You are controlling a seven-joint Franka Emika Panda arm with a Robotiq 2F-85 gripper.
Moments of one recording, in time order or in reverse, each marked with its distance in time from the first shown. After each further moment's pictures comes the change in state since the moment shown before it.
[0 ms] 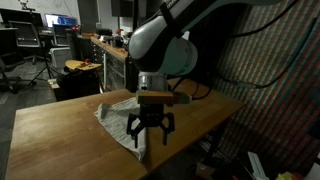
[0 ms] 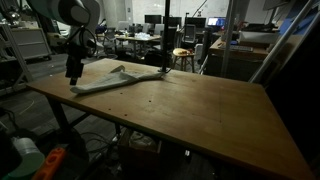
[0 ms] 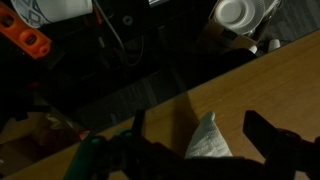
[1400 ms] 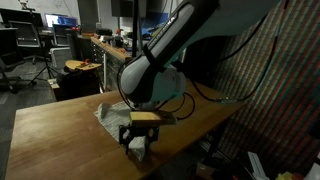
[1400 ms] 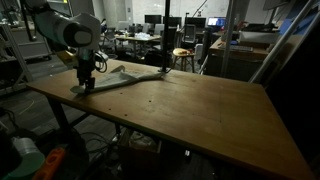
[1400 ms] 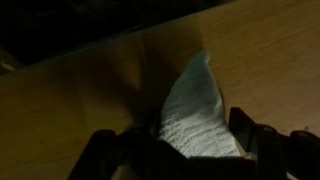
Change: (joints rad) arm 0.014 0.196 0.020 0.012 0.009 0.383 -0.149
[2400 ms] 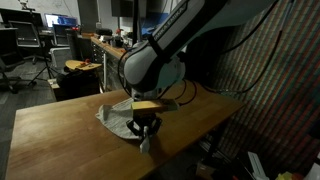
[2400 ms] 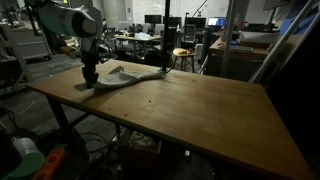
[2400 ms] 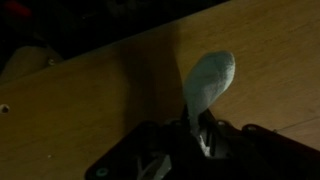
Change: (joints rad) arm 0.002 -0.040 -0.044 0.063 -0.216 -0.179 0.174
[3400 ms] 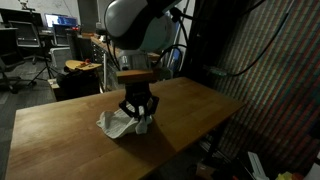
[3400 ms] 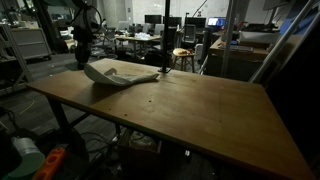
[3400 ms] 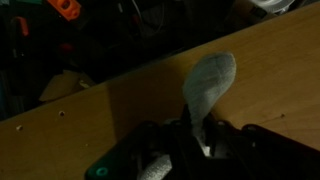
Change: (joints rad) arm 0.019 -0.067 0.021 0.203 -0.035 -0.392 0.128
